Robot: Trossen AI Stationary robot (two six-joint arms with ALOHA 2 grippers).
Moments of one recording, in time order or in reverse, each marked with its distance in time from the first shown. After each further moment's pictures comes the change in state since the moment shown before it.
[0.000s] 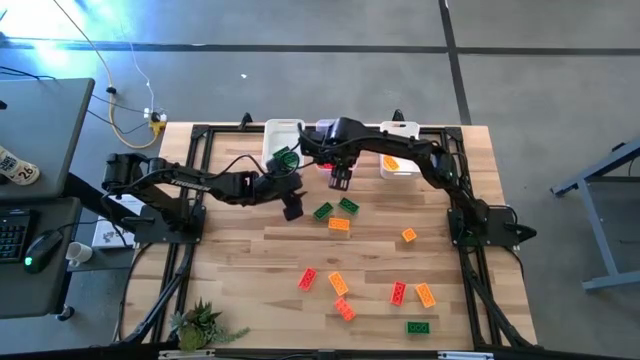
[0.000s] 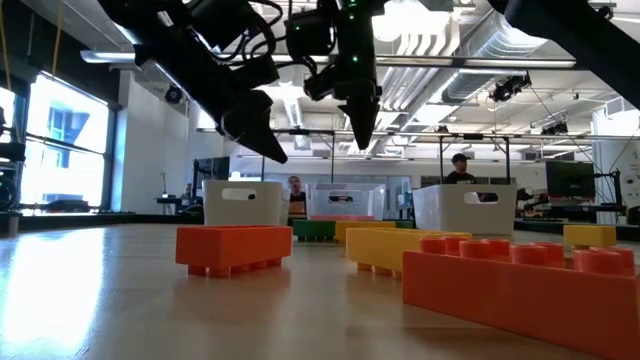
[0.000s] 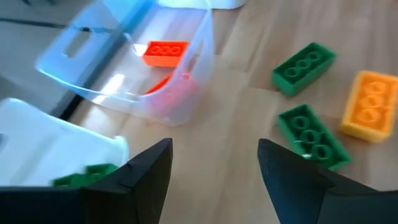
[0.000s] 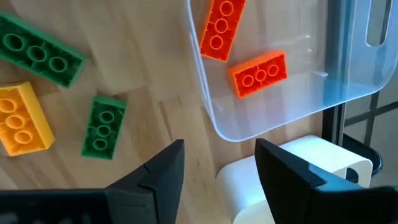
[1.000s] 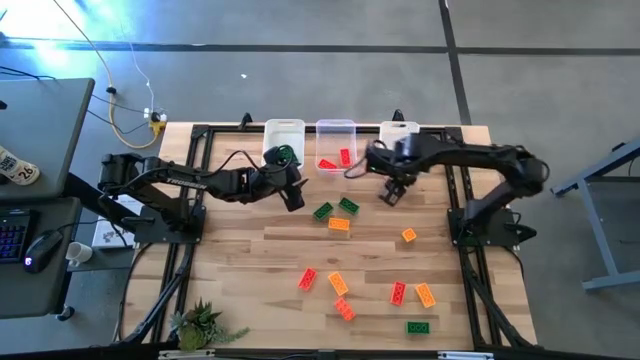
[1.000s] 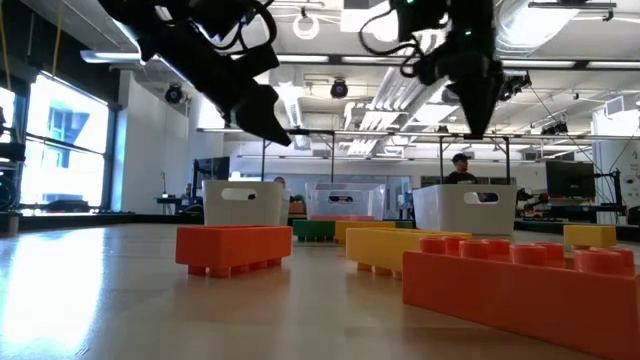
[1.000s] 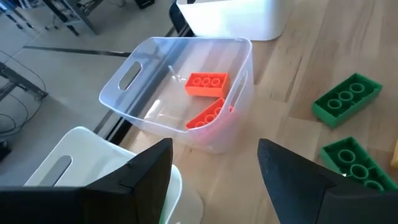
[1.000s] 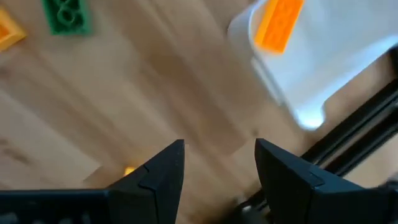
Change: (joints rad) left arm 0.019 -0.035 0.000 0.080 -0.100 0.094; right arm 0.029 -0.707 -0.902 0.166 -0.070 0.480
